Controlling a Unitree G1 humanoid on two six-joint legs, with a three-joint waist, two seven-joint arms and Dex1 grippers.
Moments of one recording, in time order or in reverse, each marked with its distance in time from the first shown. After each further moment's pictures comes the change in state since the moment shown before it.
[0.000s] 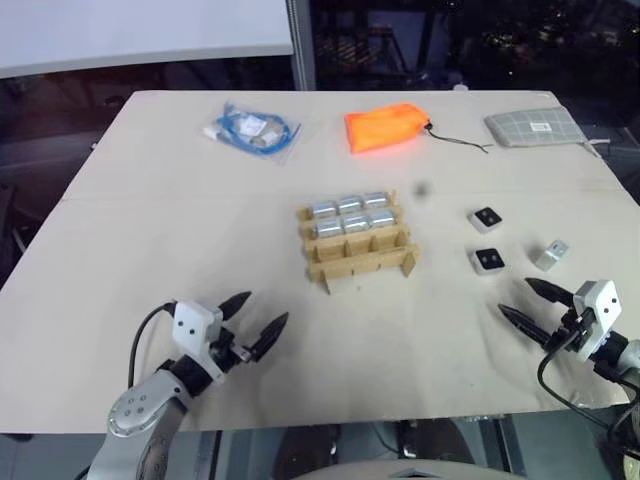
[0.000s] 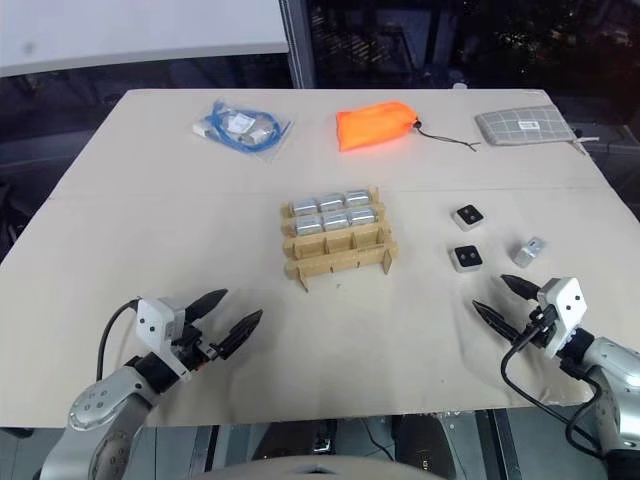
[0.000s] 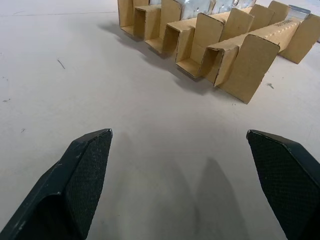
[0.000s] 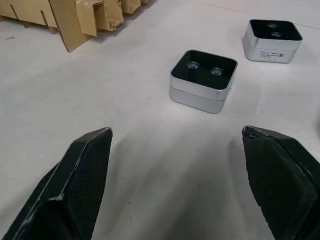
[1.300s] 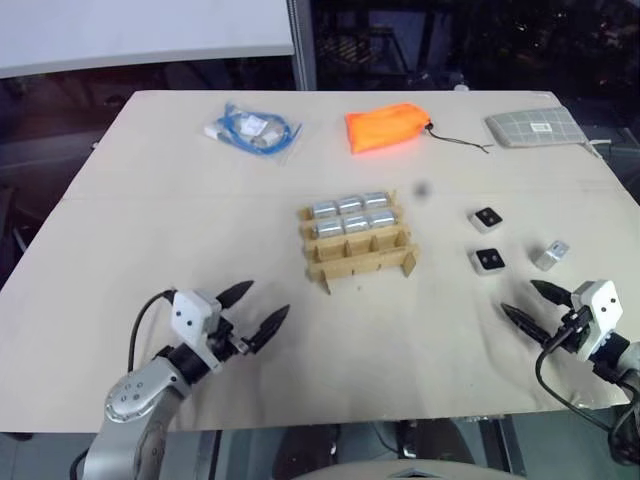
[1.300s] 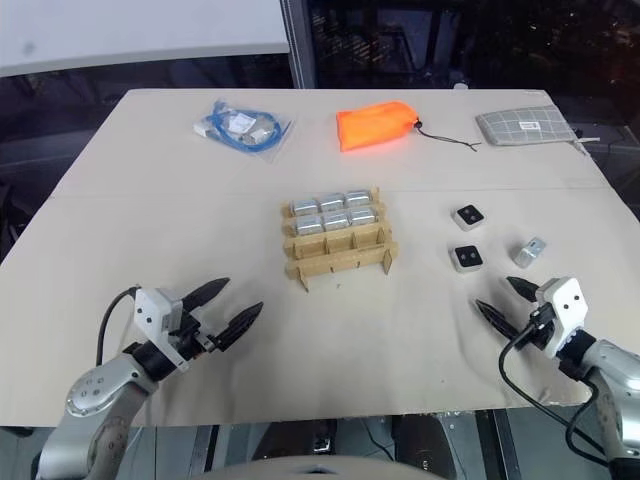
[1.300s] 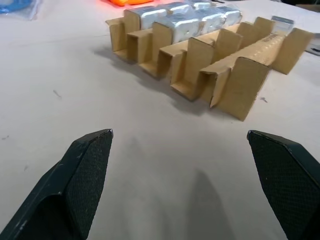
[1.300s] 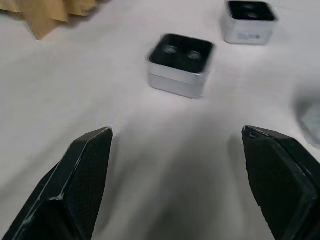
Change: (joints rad) left arm -0.084 0.071 0.012 0.039 -0.045 -0.039 -0.094; right arm 0.044 0.013 -0.009 -0.096 -0.035 0.101 -0.185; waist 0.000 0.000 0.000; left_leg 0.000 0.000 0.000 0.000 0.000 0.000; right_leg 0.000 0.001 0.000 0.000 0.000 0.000
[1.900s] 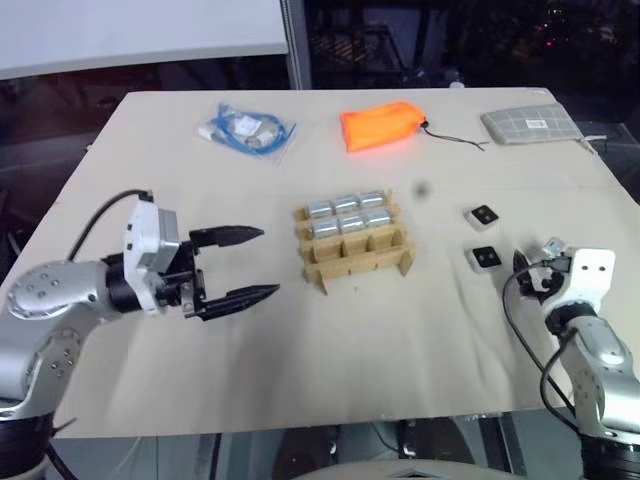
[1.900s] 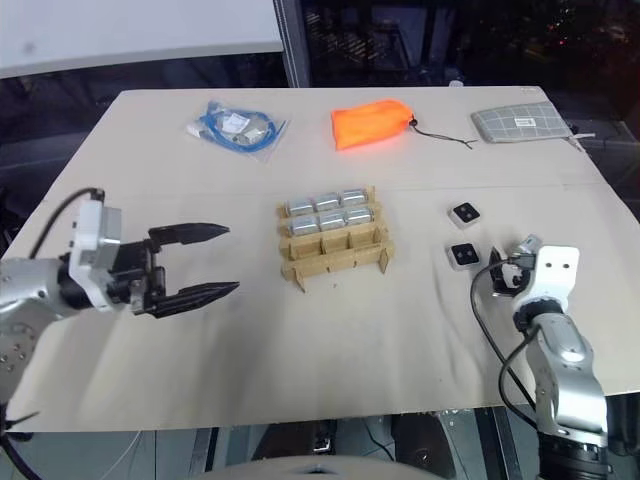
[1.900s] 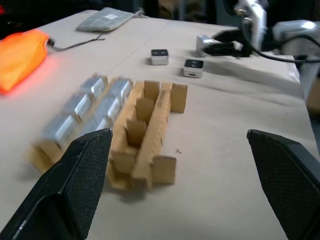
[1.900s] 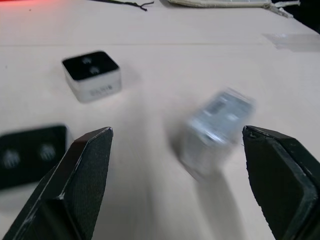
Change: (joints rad) left arm -0.315 0.520 0.126 -0.062 -0.335 0.307 -0.387; right arm -0.173 0.333 0.019 -0.261 -0.213 0.314 -0.732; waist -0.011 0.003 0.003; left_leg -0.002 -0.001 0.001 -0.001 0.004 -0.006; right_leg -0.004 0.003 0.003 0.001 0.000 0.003
